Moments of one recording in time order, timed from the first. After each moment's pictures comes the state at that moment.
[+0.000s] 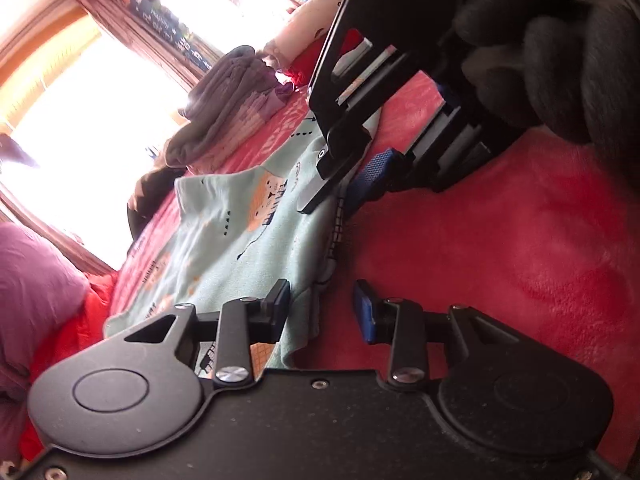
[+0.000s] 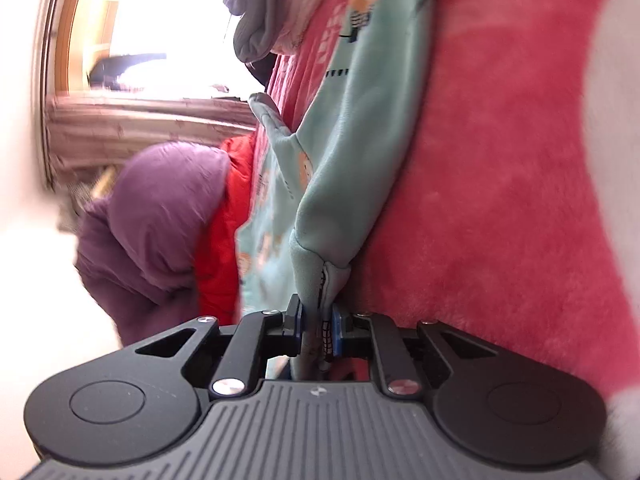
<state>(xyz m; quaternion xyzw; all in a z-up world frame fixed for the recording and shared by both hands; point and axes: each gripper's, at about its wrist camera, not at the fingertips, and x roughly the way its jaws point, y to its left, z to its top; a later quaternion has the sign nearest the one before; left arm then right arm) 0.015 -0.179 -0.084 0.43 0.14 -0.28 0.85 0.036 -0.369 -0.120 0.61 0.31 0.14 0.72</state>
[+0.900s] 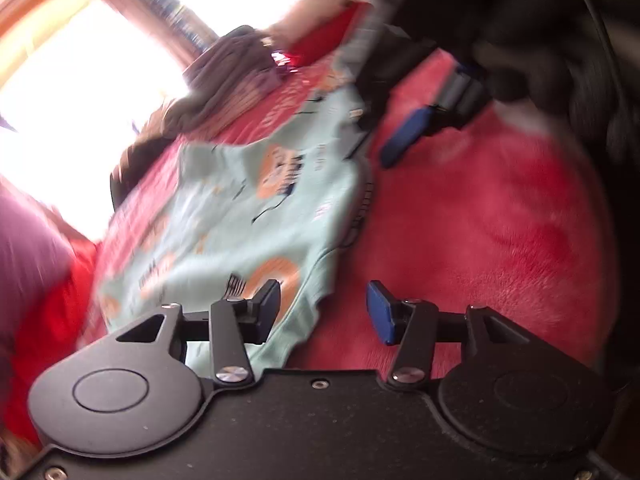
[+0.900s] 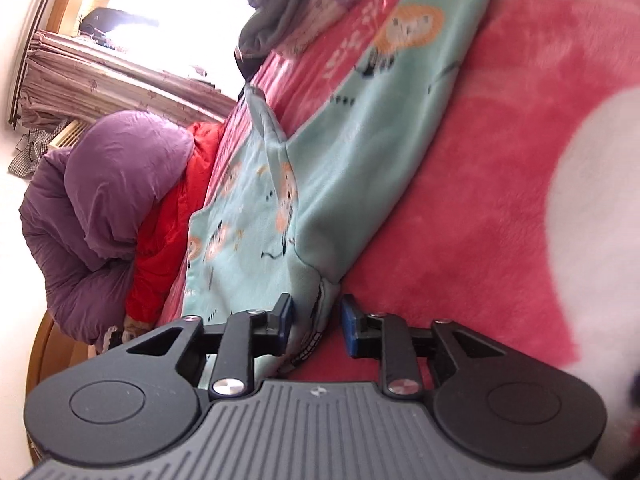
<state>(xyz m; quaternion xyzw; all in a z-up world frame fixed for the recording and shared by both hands) 0.019 -0.112 -0.028 0.33 0.23 -0.31 0.86 0.017 -0.356 -0.076 0.46 0.33 0.07 0.82</state>
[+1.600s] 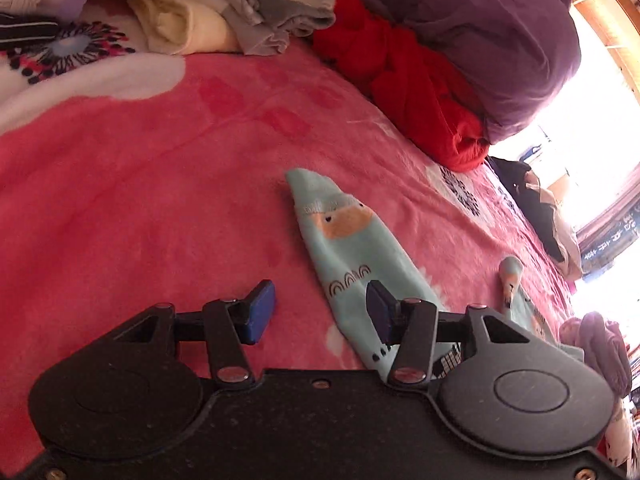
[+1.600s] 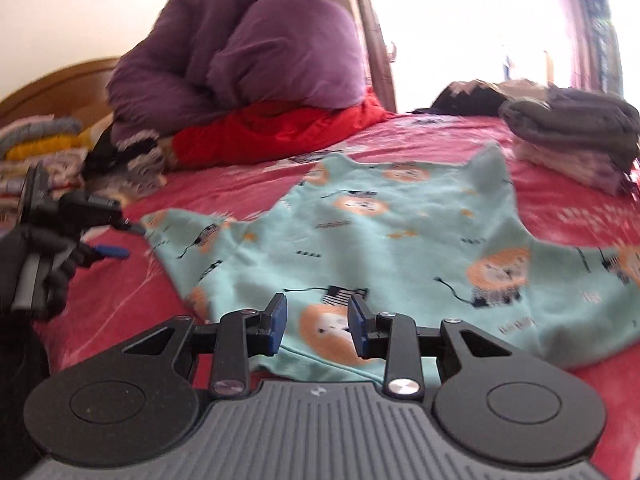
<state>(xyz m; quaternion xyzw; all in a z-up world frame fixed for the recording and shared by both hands) 0.095 0.238 -0.044 -0.38 0.30 0.12 0.87 0.016 -0.184 -0.005 -0.01 0.26 0.25 0.93</state>
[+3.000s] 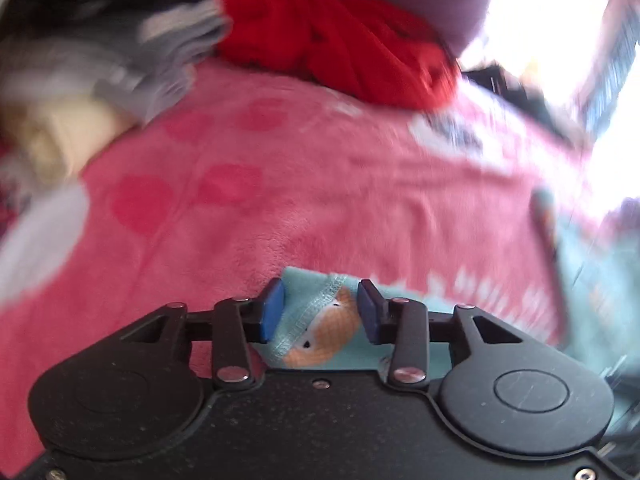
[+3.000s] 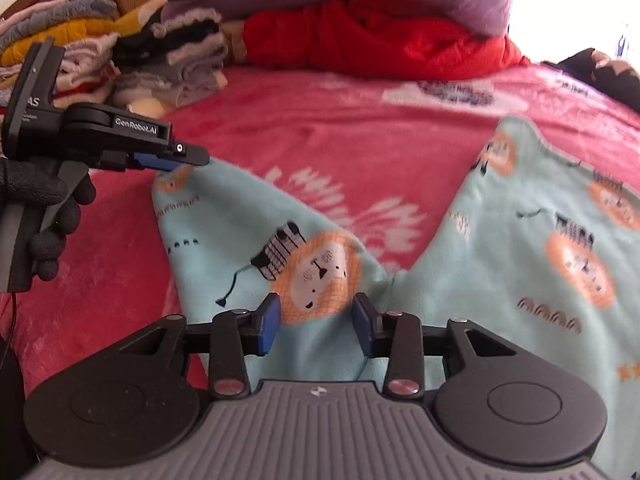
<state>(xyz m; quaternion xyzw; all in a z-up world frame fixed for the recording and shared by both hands) 0.173 0.239 -0.029 -0.08 0.38 0.05 0.92 0.166 -0.022 -0.031 -0.07 0.39 0.34 0.85</state>
